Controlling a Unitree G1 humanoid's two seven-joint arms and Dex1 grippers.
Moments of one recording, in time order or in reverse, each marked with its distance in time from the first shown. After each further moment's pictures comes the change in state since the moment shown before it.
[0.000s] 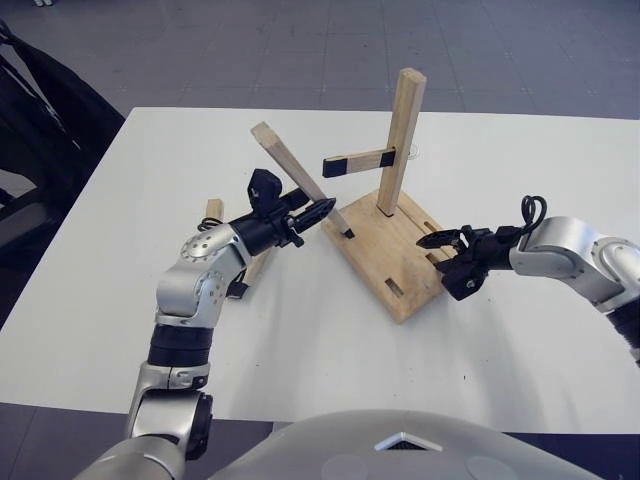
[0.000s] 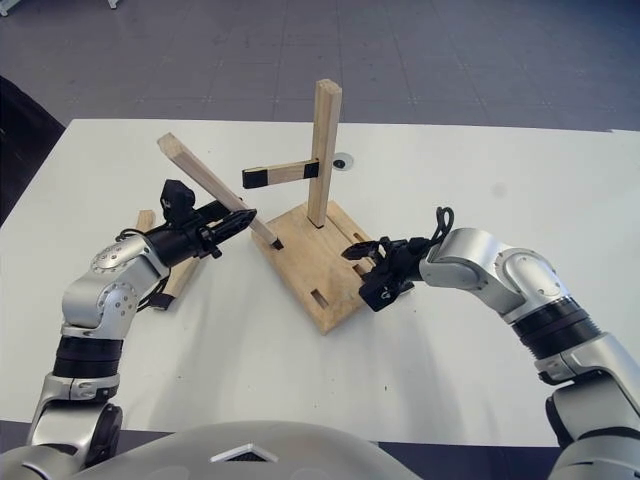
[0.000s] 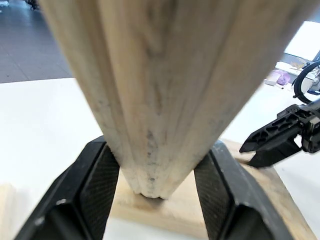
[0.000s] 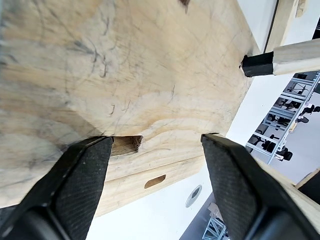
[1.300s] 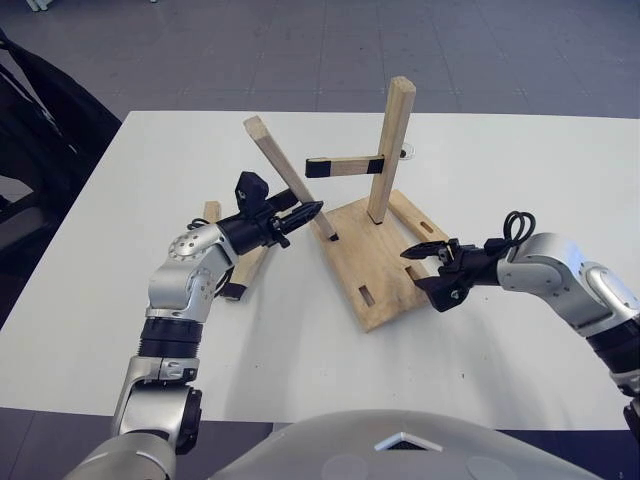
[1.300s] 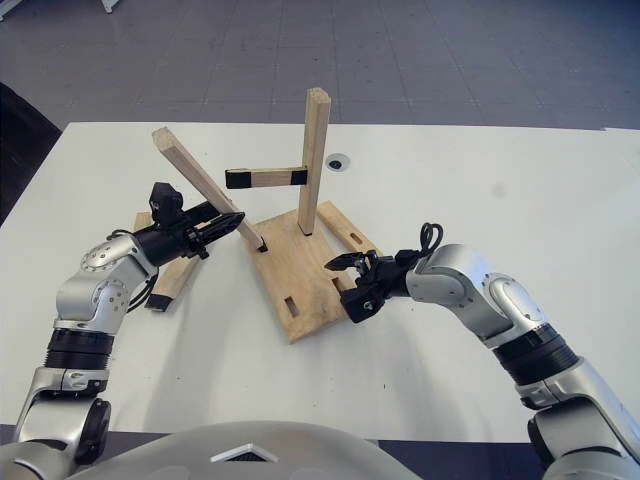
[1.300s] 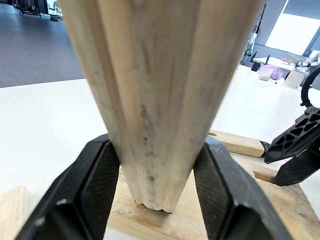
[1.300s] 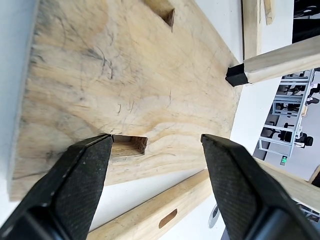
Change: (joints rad) left arm -0.041 0.048 0.011 0.229 -0.022 -0.173 -0.123; right arm 0.133 0.082 -0.069 -0.130 0.153 0.145 0.118
